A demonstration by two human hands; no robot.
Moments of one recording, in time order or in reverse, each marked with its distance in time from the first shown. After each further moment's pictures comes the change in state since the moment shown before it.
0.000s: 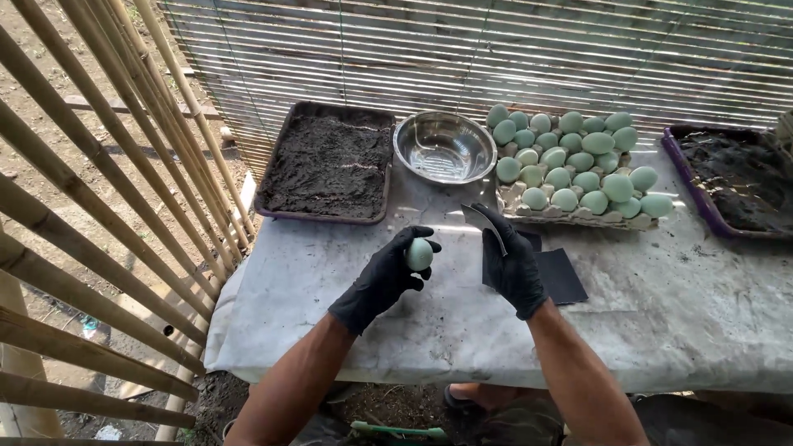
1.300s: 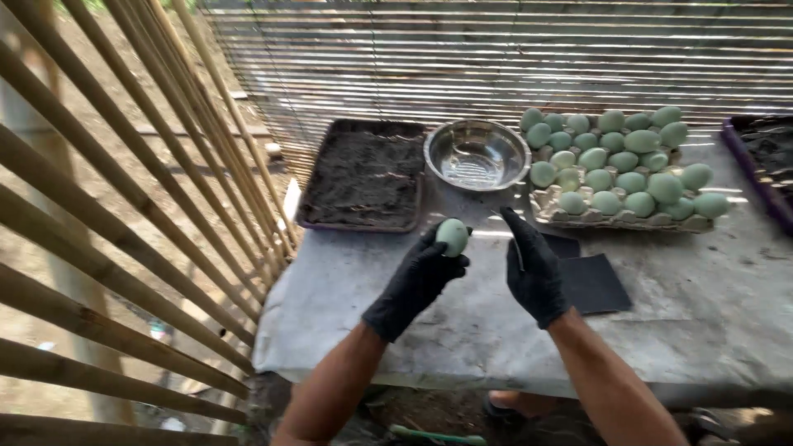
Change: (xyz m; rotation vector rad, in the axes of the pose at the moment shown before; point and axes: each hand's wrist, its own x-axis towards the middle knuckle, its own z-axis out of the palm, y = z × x) left_hand 0.023 -0.016 -0.013 -0.311 -0.047 0.149; right_hand 0.000 -0.017 0.008 -0.204 0.061 -0.115
